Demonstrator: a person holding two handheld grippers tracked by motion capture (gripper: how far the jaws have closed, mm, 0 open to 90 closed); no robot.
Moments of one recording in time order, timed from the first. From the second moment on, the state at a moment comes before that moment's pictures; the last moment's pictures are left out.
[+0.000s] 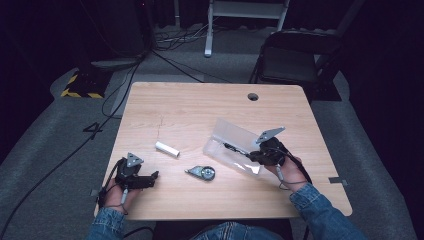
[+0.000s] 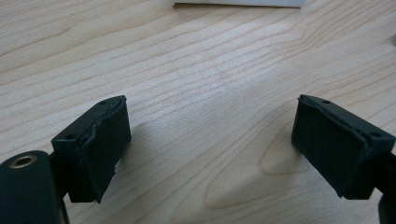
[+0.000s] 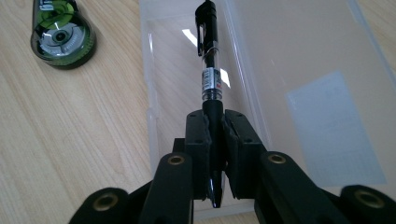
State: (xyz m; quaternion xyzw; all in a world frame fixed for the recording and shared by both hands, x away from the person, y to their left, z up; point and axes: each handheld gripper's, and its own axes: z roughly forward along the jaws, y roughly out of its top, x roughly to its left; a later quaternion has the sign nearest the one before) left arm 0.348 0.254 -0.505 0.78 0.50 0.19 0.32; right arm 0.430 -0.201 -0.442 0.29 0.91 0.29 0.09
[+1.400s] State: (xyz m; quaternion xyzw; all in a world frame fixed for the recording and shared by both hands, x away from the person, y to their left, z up) left arm 0.348 0.254 -0.505 0.78 0.50 0.19 0.32; right arm 0.437 -0.195 -0.461 0.29 0.92 0.26 0.11
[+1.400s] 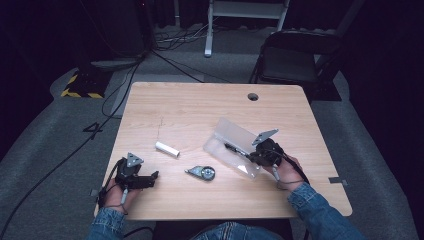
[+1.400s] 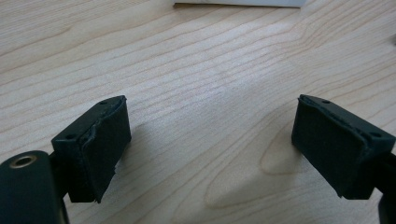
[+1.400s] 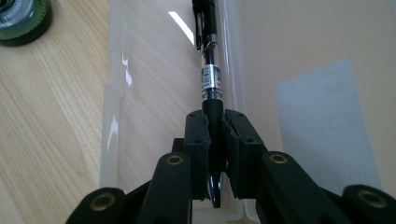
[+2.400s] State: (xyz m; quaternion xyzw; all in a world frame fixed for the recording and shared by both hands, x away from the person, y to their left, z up) left arm 0.349 0.253 -0.505 0.78 0.50 0.19 0.32; right arm 0.426 -0.179 -0.429 0.26 0.89 0.35 0.10
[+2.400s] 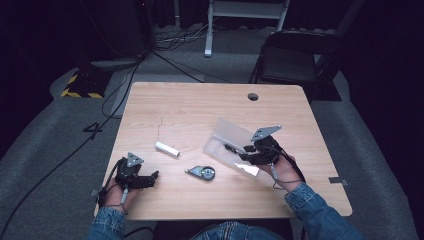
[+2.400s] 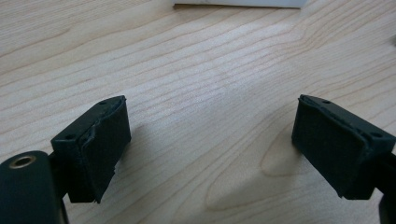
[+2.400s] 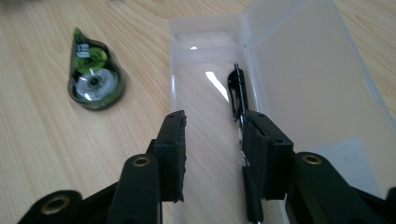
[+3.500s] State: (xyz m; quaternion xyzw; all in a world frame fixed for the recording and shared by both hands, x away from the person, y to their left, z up) left arm 0.348 0.254 -0.505 0.79 0.49 0.19 0.32; right arm 0.417 -0.090 -0.423 0.19 0.91 0.37 0.04
